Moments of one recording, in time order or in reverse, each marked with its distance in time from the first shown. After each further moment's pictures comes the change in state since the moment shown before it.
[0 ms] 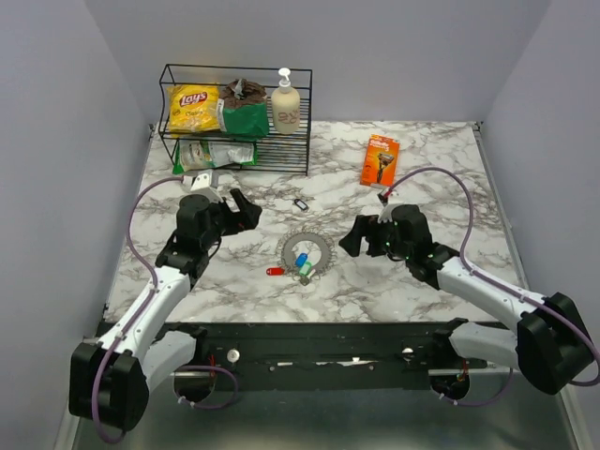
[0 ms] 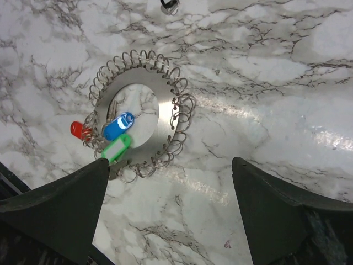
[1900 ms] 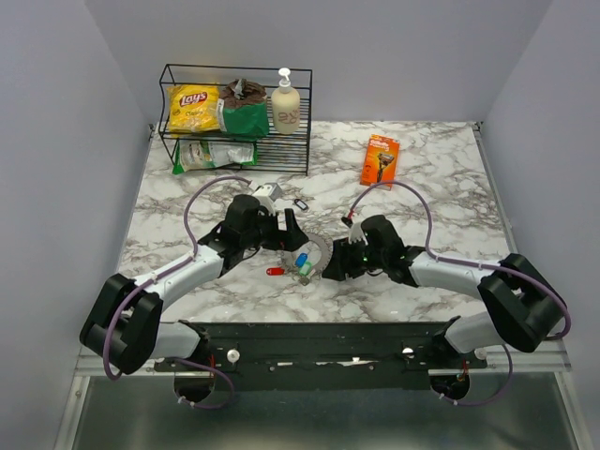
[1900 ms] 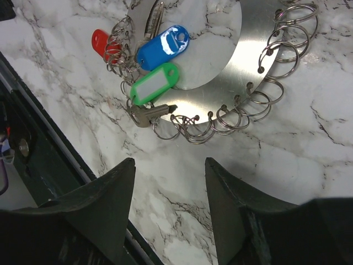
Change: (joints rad) left arm -0.272 0.352 0.055 0.095 0.195 0.017; right arm 0.143 0.271 -0.003 0.084 -0.238 0.009
